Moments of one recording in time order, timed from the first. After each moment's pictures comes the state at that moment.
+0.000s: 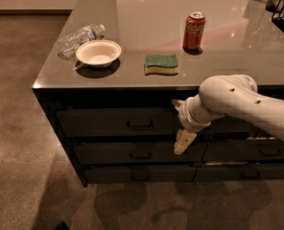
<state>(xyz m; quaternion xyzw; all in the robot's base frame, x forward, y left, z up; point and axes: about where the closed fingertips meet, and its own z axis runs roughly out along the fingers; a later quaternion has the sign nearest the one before) 0.576 -0.136 0.685 -0.69 0.68 -0.02 0.24</state>
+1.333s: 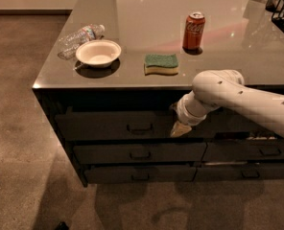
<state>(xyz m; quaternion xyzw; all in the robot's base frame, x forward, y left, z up) 0.612 -0.144 0.647 -0.69 0.70 0.00 0.21</state>
